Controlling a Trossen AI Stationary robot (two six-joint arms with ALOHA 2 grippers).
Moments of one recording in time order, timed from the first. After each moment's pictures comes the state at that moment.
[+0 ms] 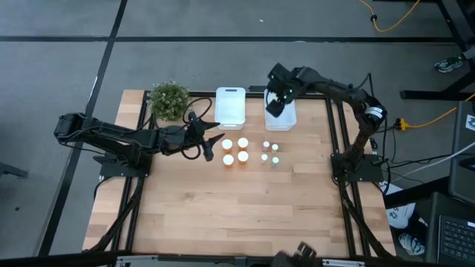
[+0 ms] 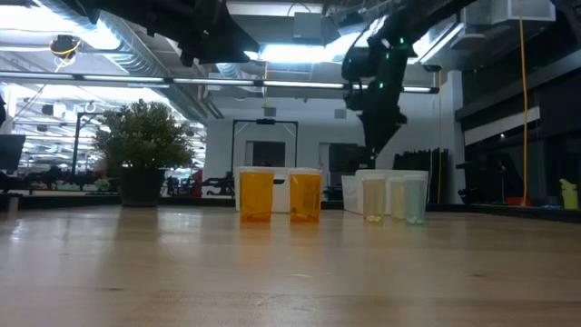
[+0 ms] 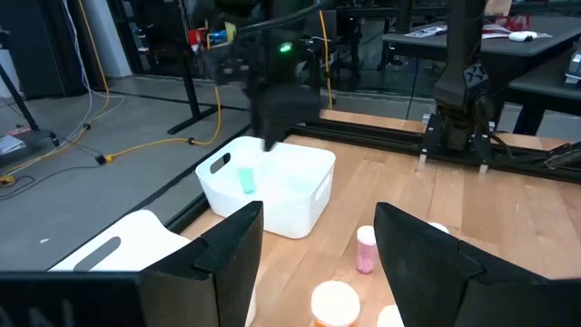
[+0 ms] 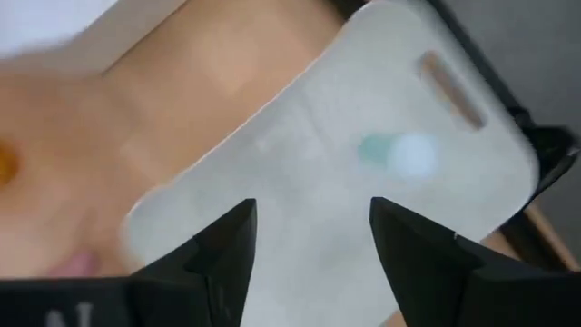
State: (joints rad) left arm -0.04 1.13 0.63 0.30 -0.53 -0.08; right arm -0.64 1.77 1.51 -1.01 0.03 0.00
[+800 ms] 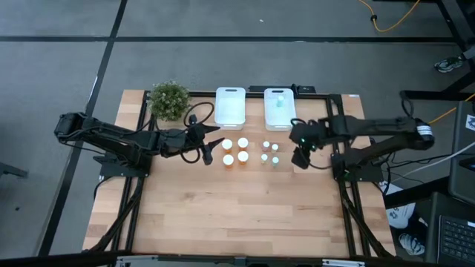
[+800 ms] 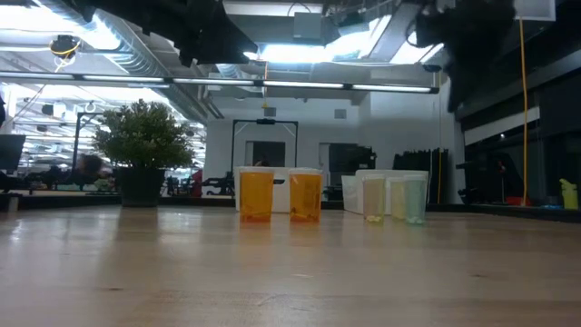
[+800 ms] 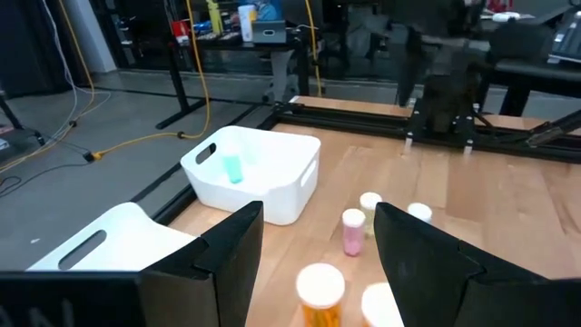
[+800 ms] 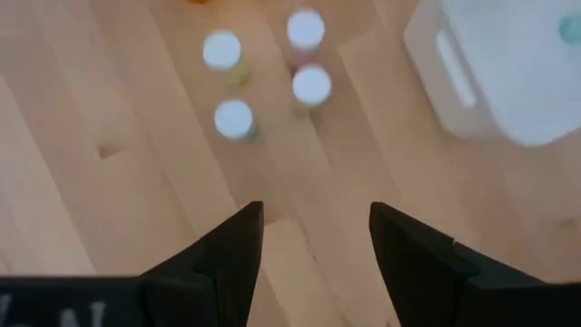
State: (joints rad) left arm -0.07 1.13 0.63 0.27 -0.53 -0.08; right arm -0.02 1.19 1.04 -1.09 0.14 0.39
